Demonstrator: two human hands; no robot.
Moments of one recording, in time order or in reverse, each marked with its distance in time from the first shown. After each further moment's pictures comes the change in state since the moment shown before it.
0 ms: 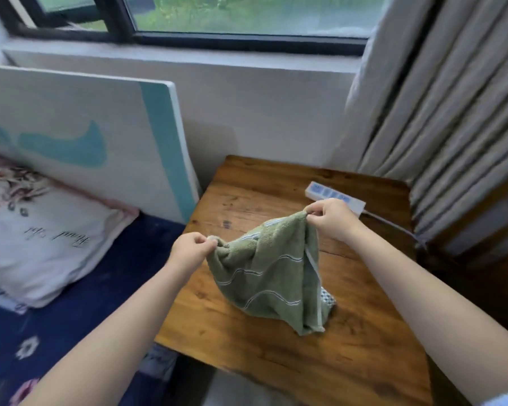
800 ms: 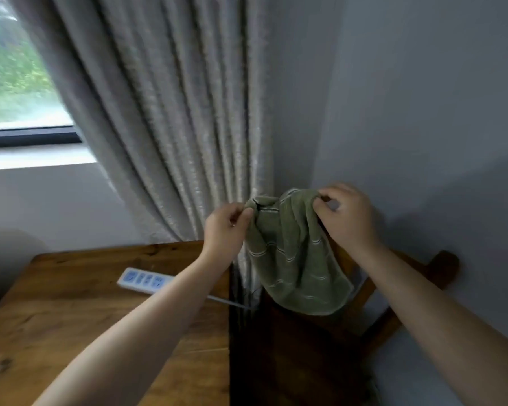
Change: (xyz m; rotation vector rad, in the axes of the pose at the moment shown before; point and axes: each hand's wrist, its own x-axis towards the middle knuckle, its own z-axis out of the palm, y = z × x) left_hand -0.087 0.396 0.379 -0.126 -0.144 0.768; right_hand -0.093 0.295 -0.343 -0.090 0.914 -0.047
